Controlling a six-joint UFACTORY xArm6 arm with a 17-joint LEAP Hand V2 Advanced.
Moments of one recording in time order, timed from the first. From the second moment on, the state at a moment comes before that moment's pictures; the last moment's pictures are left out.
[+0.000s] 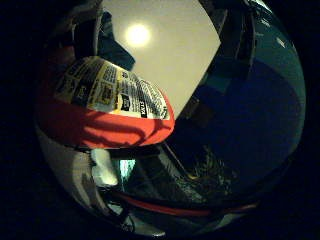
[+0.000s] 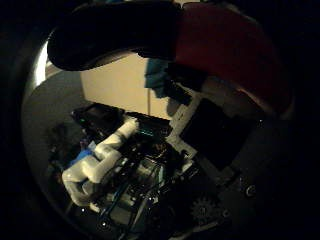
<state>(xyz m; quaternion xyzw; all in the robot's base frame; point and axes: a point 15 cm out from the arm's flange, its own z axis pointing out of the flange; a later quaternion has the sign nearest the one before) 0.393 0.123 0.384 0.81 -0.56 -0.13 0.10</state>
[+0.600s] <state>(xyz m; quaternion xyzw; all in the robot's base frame) 0.428 0.280 0.468 0.80 -0.47 -0.20 -0.32</state>
